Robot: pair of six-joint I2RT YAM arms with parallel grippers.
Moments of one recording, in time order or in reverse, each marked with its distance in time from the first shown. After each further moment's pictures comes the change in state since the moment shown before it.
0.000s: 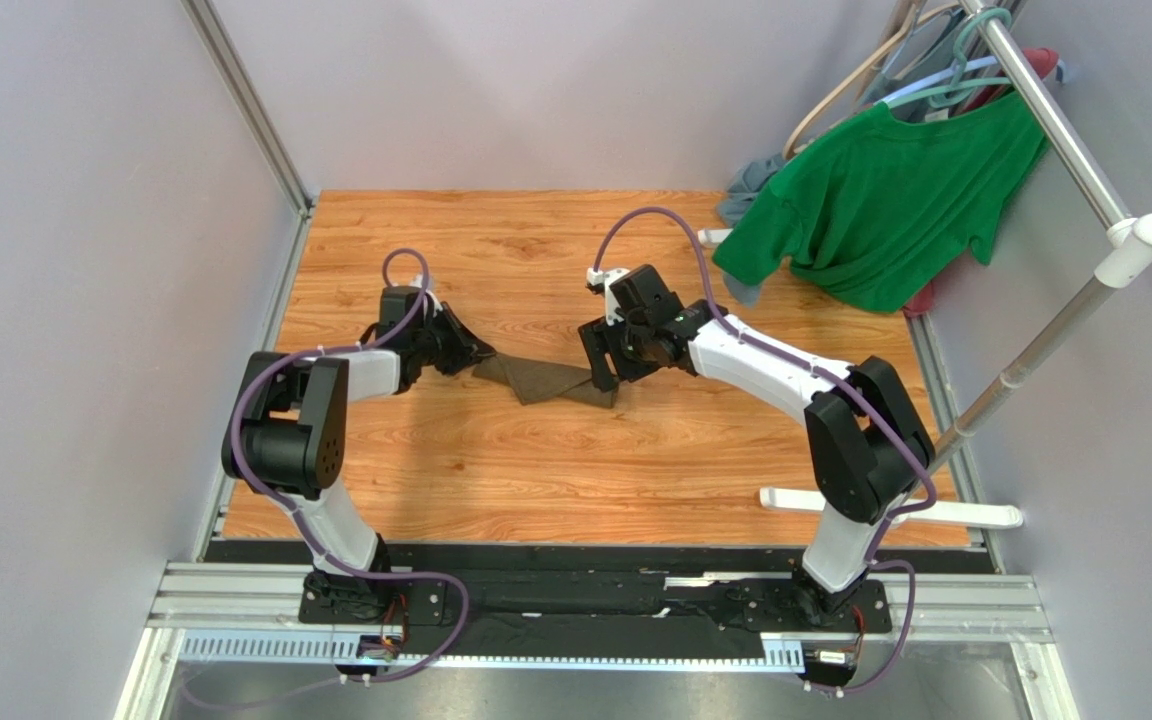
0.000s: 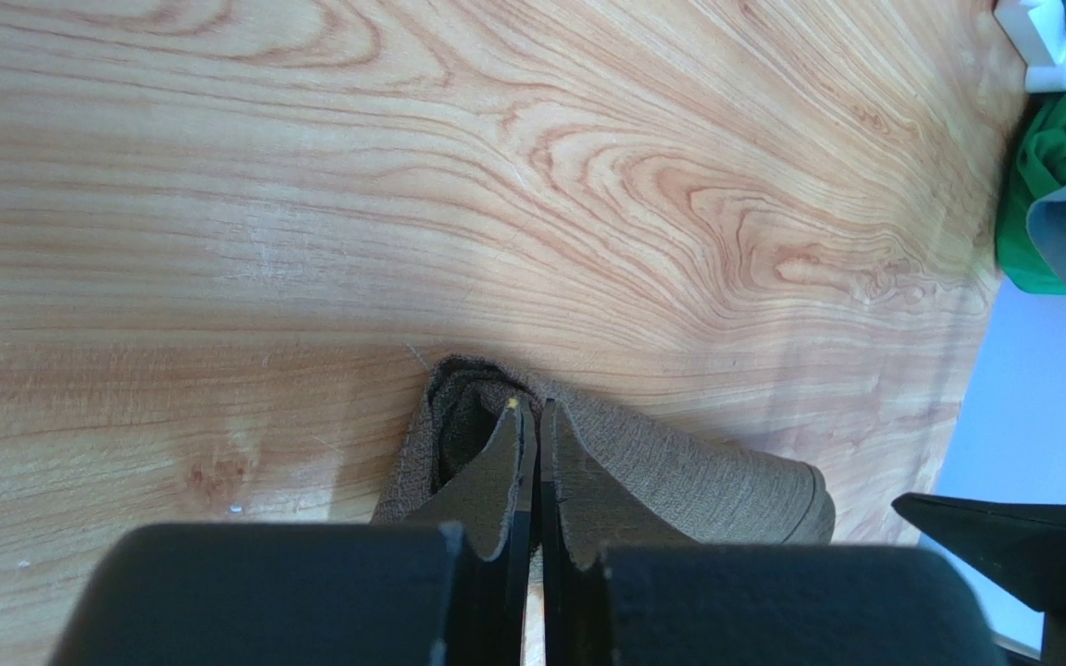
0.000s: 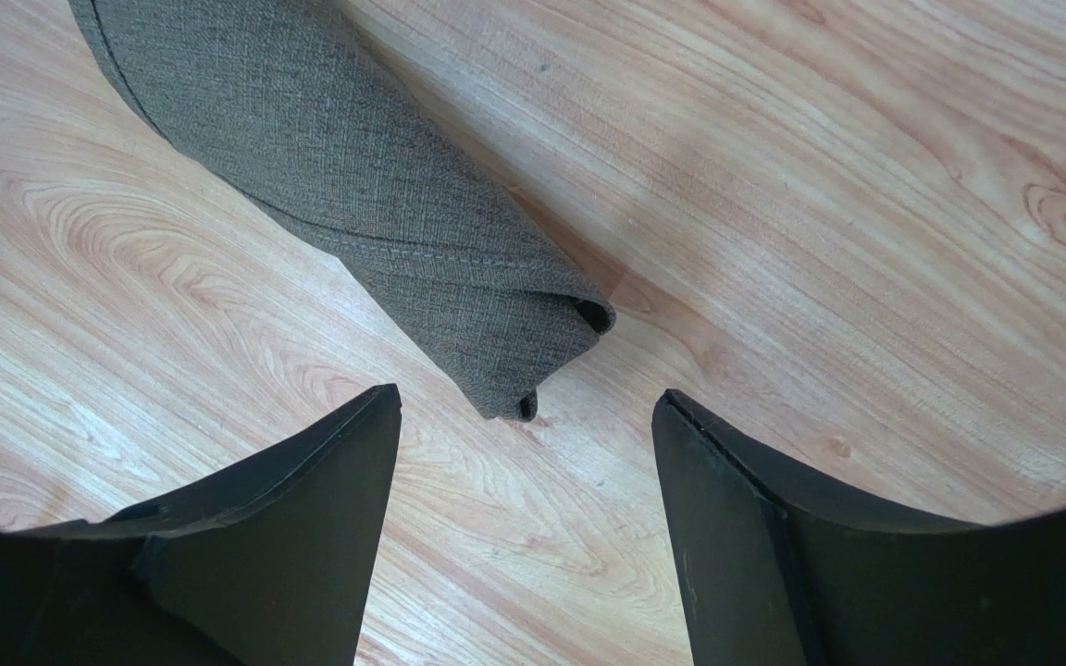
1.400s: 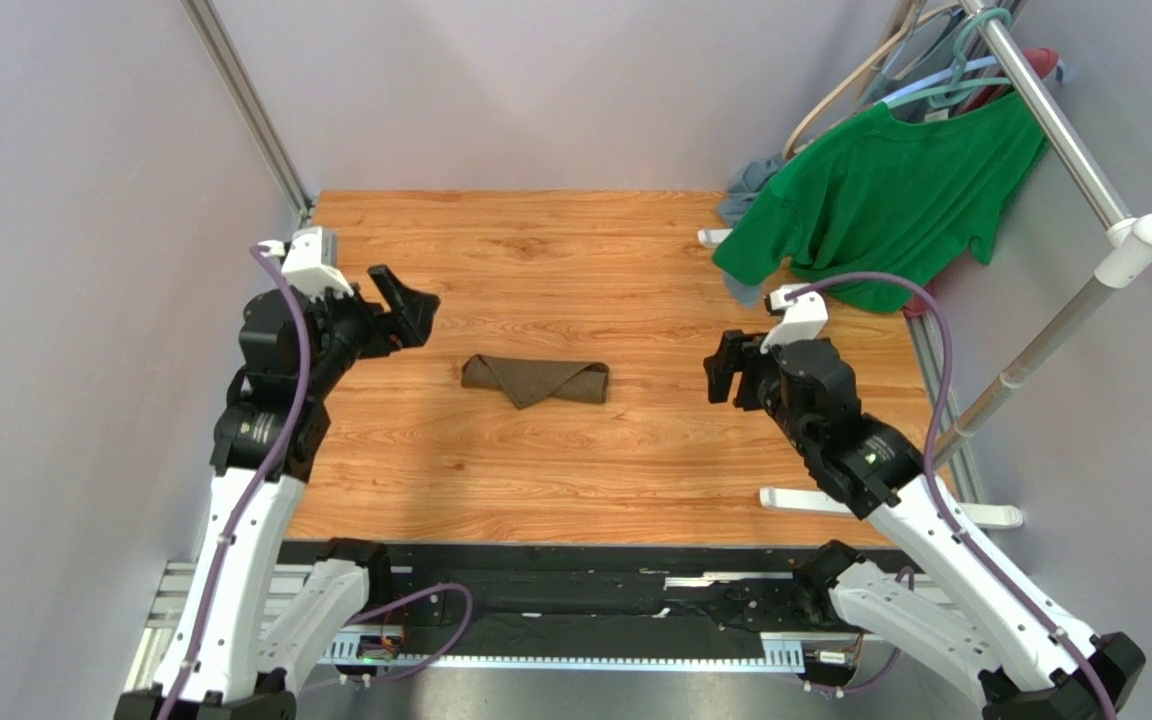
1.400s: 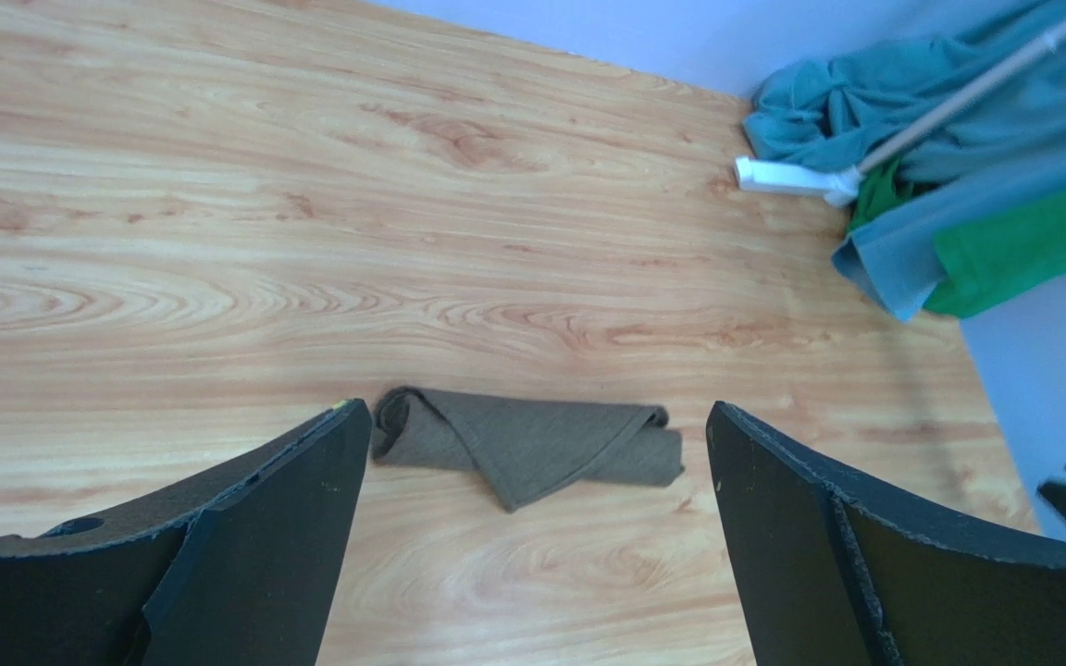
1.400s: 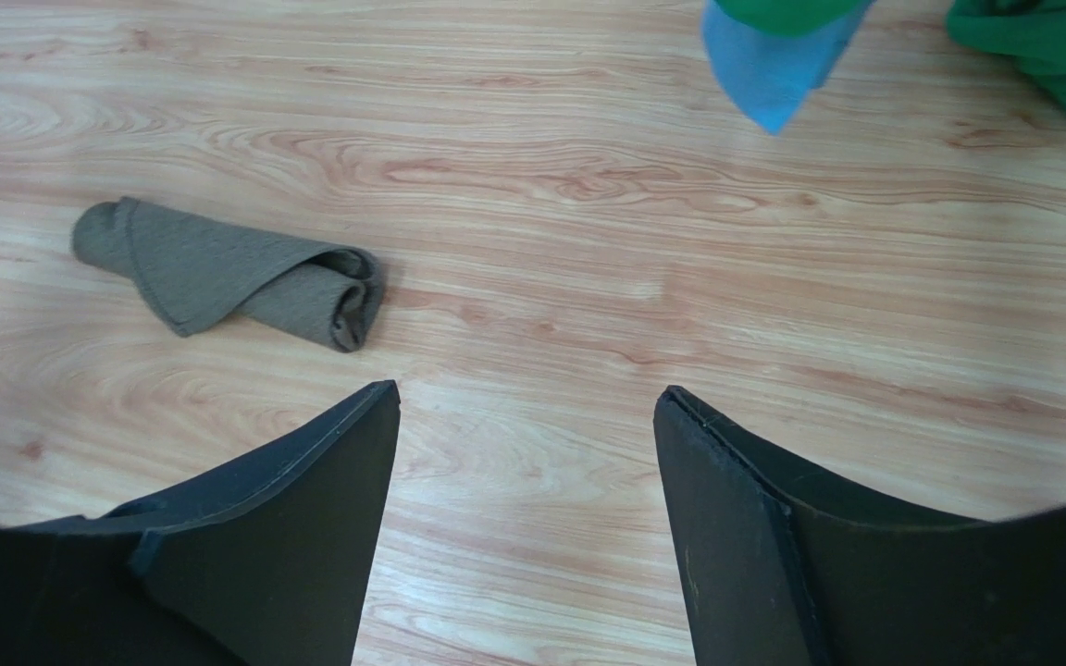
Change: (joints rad) left arm 0.007 -0.908 0.208 -0.648 -0.225 0.336; right arm -0.053 -0.956 -0.472 0.049 0.354 0.143
